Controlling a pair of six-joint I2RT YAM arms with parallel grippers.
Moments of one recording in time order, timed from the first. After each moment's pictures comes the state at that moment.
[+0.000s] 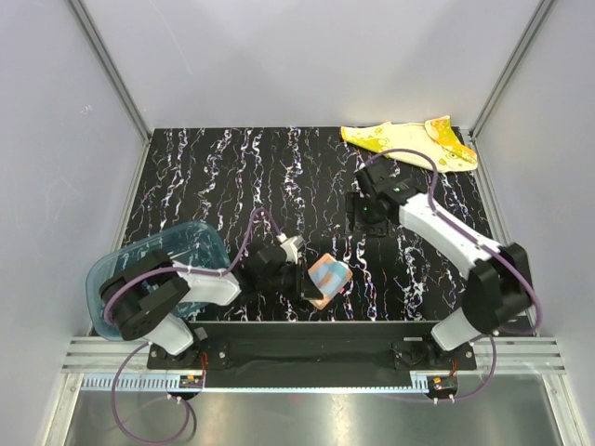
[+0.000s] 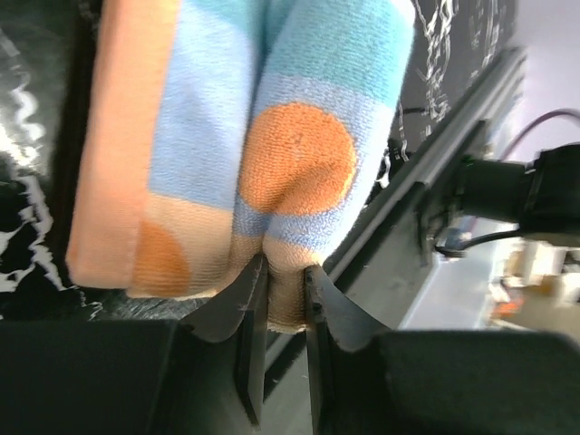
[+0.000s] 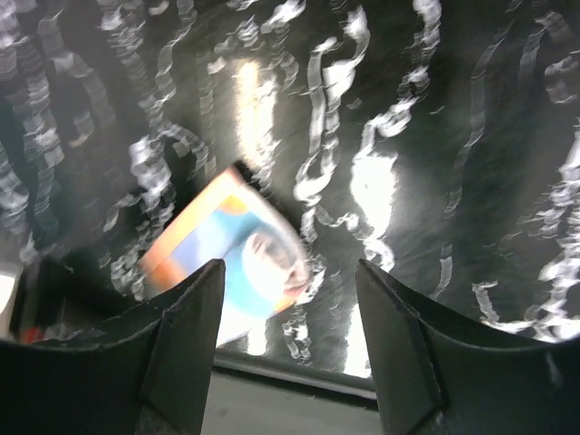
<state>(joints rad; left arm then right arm) -0.91 1.52 0.46 0.44 0.34 -0.94 0.51 1.57 1.25 -0.81 0.01 0.51</state>
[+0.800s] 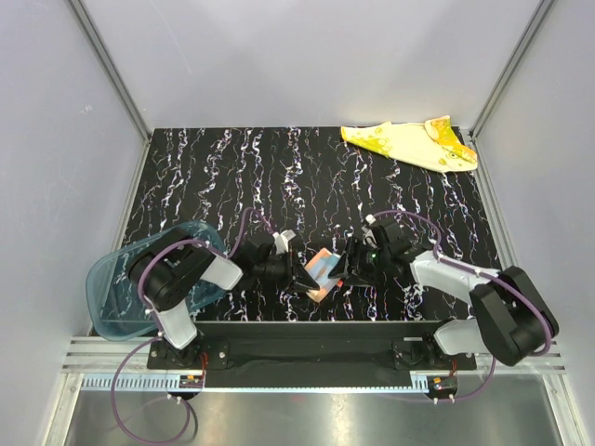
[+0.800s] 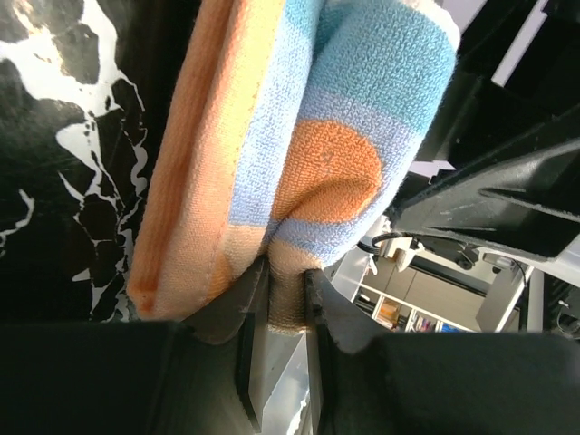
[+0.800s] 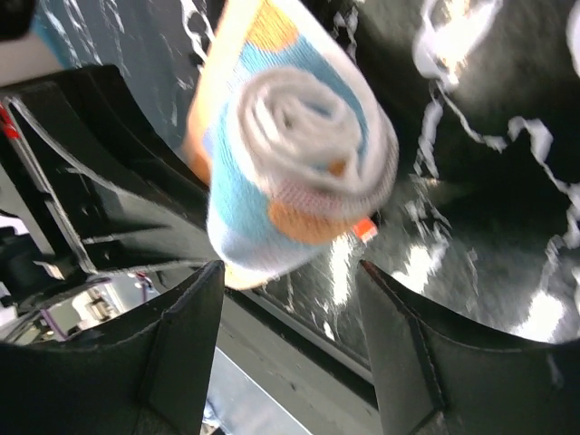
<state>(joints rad) -0.69 1.74 0.48 0.64 0.70 -1.13 0.51 1.32 0.55 -0.15 -0.47 0.81</state>
